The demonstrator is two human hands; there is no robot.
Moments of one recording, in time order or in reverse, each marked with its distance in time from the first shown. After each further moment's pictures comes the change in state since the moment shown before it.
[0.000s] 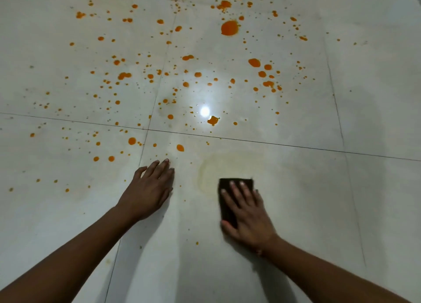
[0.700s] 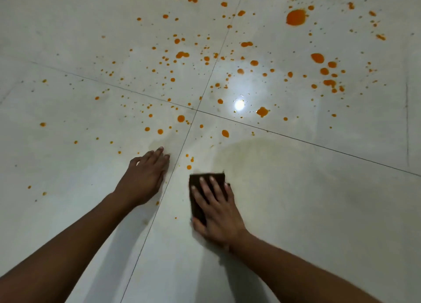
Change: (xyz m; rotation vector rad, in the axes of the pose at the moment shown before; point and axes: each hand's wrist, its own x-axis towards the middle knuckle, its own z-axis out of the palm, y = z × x) left_hand -0.082 -0.057 0.022 -0.158 0.073 -0.291; right_hand 0.034 -0.137 0.030 0.029 -0.070 -0.293
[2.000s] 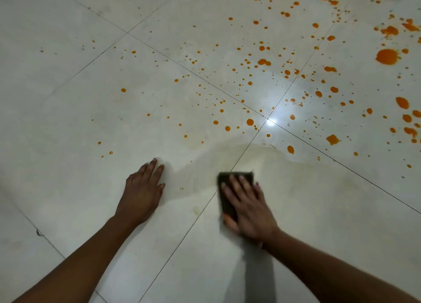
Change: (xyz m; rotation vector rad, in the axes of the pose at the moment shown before) left_hand -0.123 -0.083 0.070 -0.180 0.059 -0.438; right_hand 0.050 -0.025 0.009 -0.111 -0.074 -0.253
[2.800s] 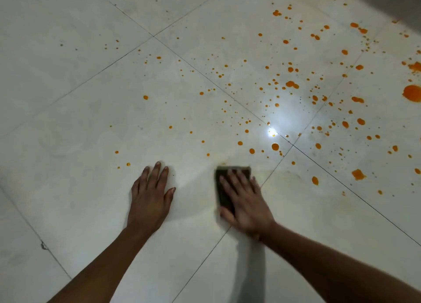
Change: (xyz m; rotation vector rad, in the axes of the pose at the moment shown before) left_hand 0.022 -0.025 0.010 -0.124 0.134 -0.166; right_hand 0.100 -0.017 -0.007 -0.048 -0.014 -0.104
